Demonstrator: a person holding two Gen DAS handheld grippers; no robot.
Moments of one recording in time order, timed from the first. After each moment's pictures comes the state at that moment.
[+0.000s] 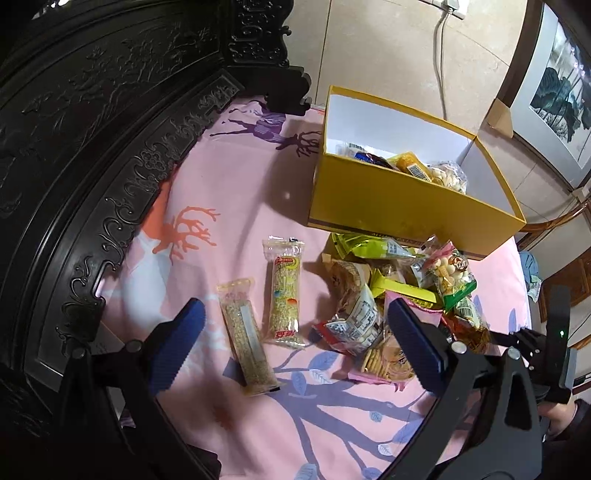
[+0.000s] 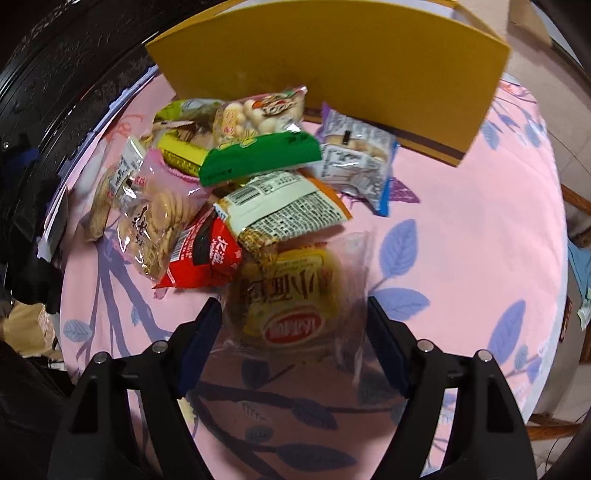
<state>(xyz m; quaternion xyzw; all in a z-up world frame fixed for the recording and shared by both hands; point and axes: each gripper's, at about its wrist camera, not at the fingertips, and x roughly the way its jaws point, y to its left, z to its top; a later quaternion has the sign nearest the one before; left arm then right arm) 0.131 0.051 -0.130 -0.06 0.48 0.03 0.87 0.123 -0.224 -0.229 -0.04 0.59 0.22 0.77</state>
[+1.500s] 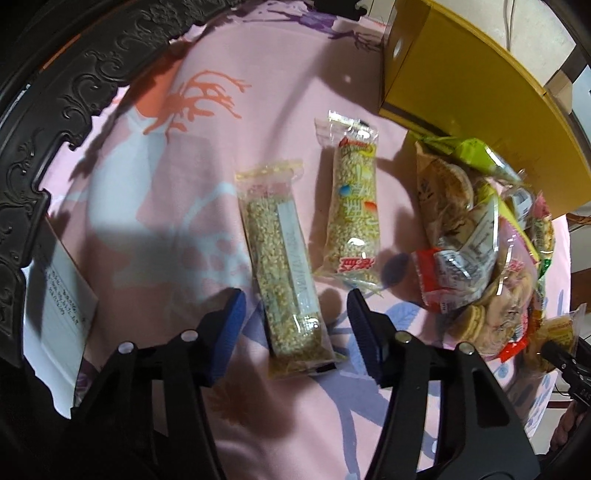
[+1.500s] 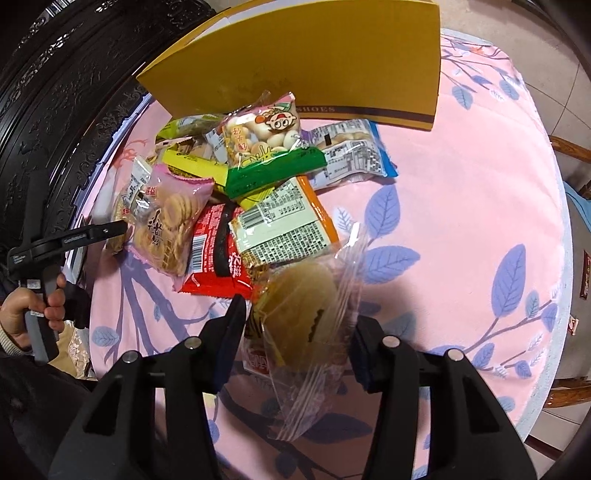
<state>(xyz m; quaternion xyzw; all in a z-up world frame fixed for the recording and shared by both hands) 0.137 0.083 -0.251 -0.10 0.59 0.08 0.80 0.105 -0.256 -0.226 0.05 0.60 0.22 0.77</state>
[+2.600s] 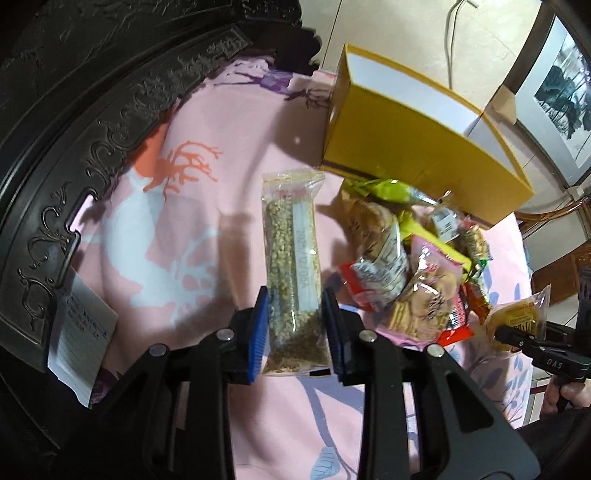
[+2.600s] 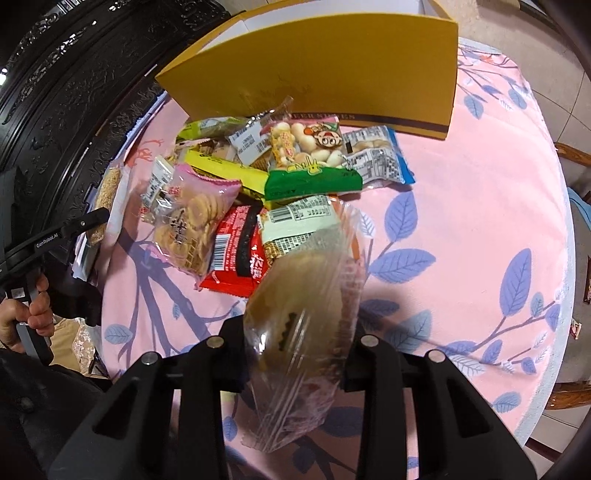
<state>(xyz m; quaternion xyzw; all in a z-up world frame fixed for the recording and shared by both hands) 0.101 0.069 -0.184 -0.10 0.51 0.01 0.86 0.099 -0.248 -0.210 0.06 0.58 0.23 0.78</state>
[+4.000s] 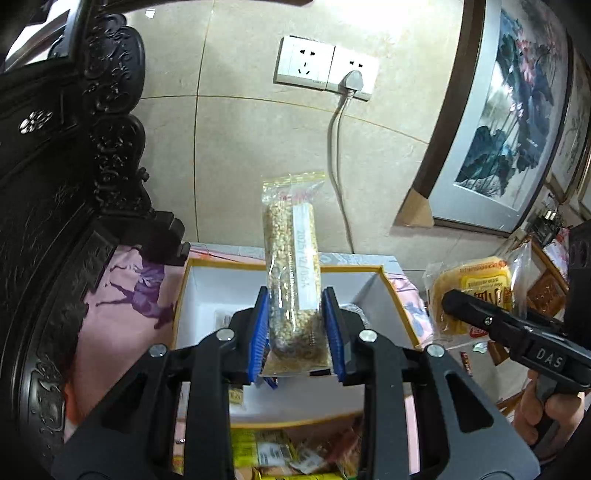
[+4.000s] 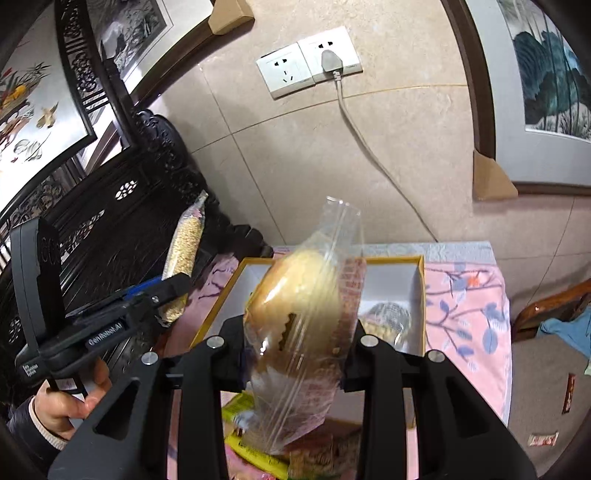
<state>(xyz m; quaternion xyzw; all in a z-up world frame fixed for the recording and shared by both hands) 0.307 -0.051 -0.017 -0.06 0.34 -0.11 0.93 0.280 -0.270 -0.021 0.12 0.36 0.20 0.91</state>
